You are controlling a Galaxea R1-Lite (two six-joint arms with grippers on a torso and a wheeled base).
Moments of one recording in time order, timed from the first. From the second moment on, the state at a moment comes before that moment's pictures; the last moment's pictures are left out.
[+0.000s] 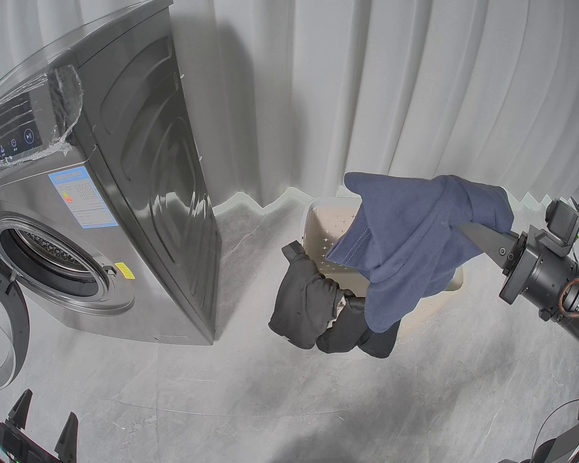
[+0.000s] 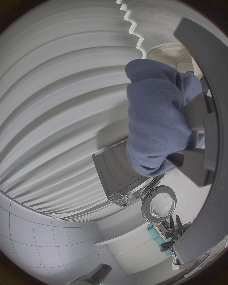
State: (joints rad) left arm 0.00 0.02 -0.02 0.00 -0.01 -0.02; right arm 0.60 1.26 -0.50 -0.91 0.09 0.20
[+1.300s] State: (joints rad) left arm 0.00 0.02 -0.02 0.00 -0.01 -0.02; right arm 0.60 1.27 -0.50 -0.91 0.09 0.20
